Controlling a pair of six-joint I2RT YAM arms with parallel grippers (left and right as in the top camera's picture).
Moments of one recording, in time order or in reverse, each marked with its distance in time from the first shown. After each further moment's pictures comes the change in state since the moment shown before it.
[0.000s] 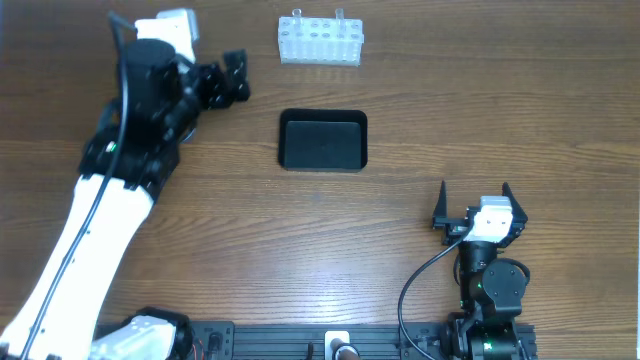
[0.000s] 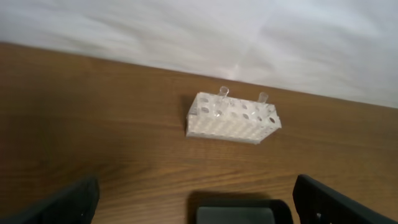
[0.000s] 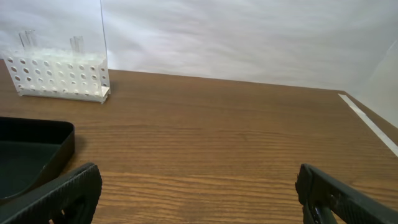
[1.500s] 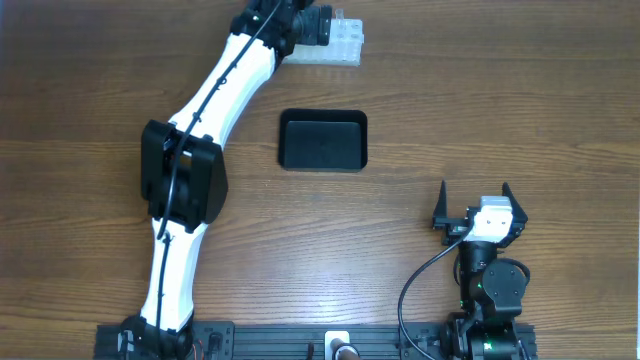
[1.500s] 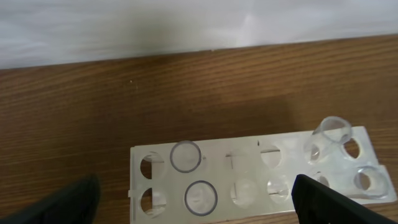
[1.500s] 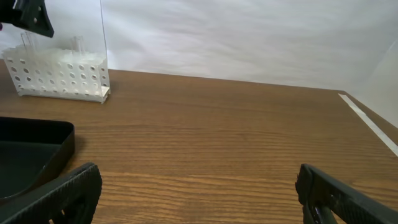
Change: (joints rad) left arm -0.140 1.009 0.910 -0.163 -0.140 0.158; right arm 0.000 0.000 0.000 0.000 0.000 0.000
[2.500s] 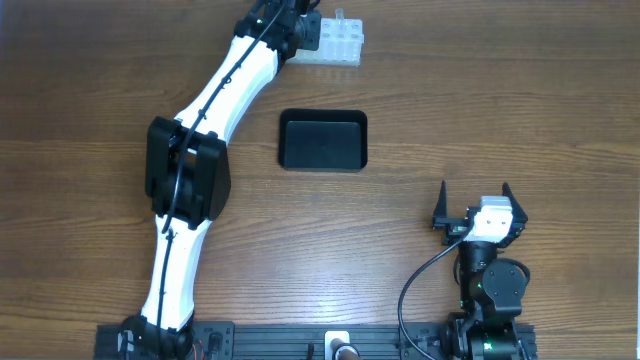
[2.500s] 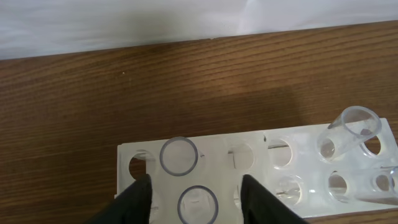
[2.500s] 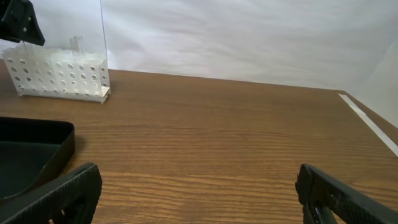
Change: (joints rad) left arm 0.000 0.029 0.001 0.010 0.010 0.002; right arm 0.000 0.000 0.000 0.000 0.000 0.000
